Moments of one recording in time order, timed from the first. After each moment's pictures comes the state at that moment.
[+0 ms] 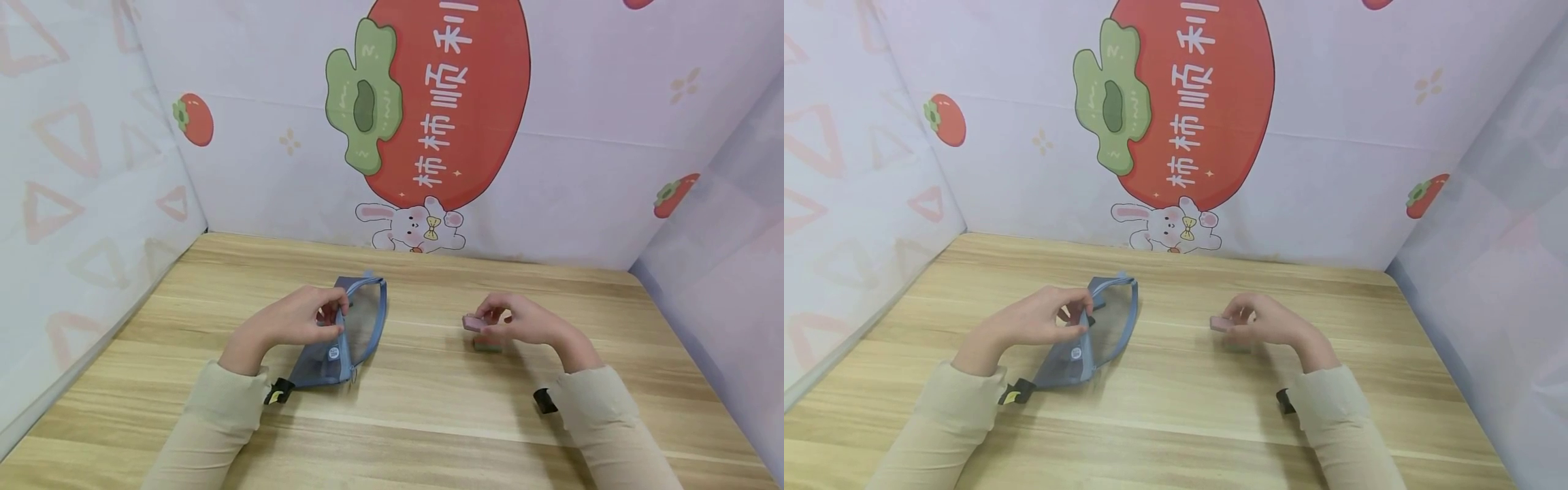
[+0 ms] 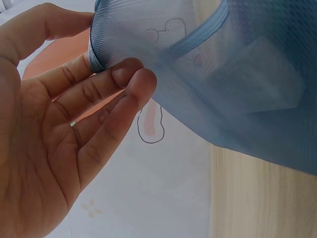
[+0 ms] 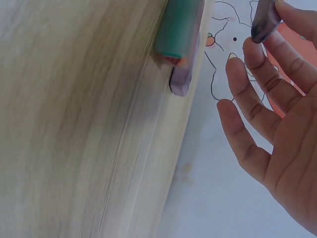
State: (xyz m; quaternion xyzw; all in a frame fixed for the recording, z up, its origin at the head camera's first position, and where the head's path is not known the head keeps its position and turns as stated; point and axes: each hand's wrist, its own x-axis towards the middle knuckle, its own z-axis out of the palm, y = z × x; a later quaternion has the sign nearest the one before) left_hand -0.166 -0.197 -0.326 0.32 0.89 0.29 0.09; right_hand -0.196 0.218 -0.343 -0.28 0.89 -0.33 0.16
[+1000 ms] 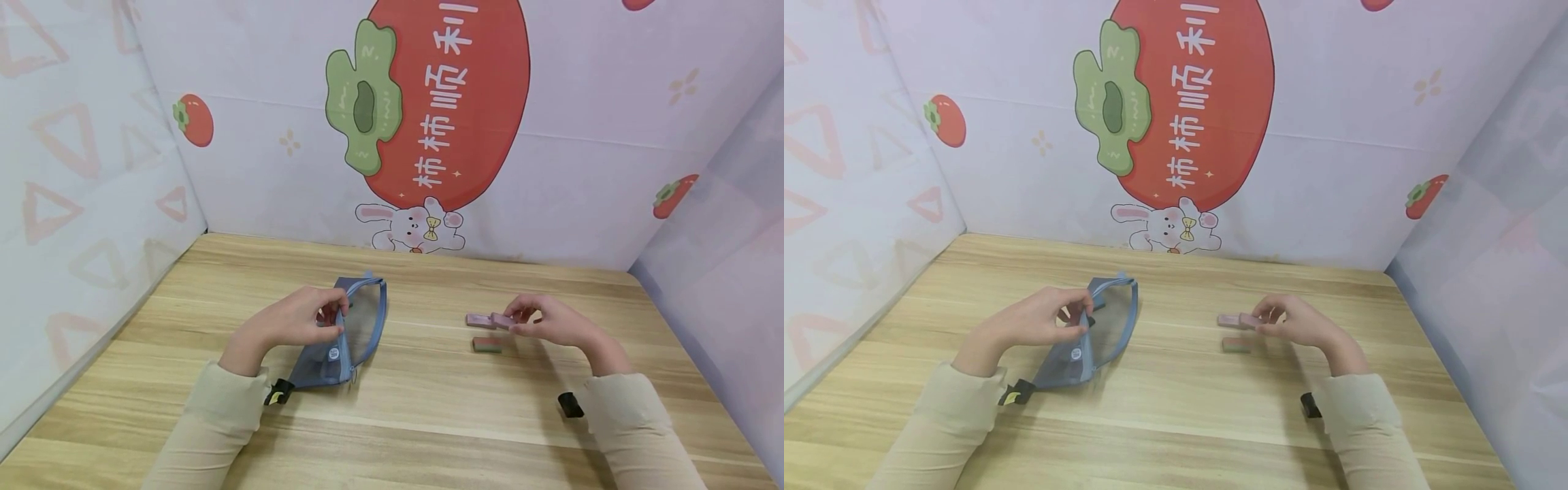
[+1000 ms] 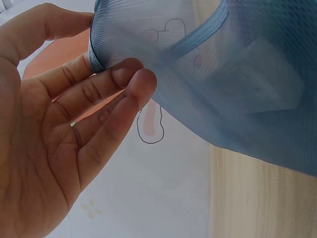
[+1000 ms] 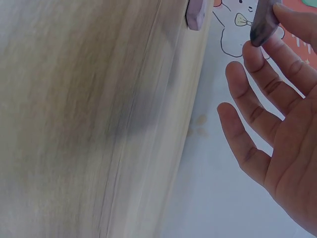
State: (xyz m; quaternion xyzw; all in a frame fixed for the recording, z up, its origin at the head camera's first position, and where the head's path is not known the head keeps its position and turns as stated) left_hand -0.165 -0.197 -0.325 0.32 0.90 0.29 0.09; right_hand -0.194 0.260 -0.342 -0.25 0.91 -0.31 0.14
